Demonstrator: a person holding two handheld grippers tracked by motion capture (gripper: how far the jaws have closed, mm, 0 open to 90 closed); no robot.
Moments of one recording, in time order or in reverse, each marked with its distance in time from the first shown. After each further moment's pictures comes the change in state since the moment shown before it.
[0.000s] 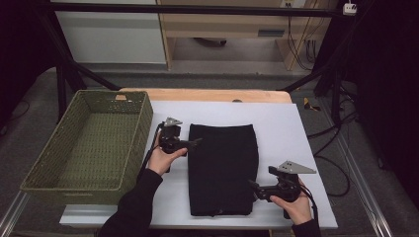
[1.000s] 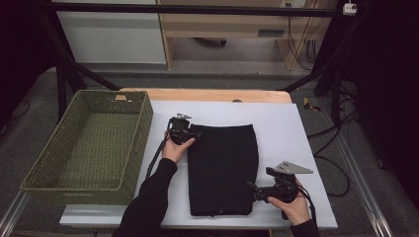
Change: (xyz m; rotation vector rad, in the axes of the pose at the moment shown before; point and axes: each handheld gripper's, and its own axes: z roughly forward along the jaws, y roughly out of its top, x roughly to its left) left arm 0.022 0.004 0.066 0.088 0.053 -0.012; right arm 0.005 -0.001 0.005 0.021 0.007 -0.006
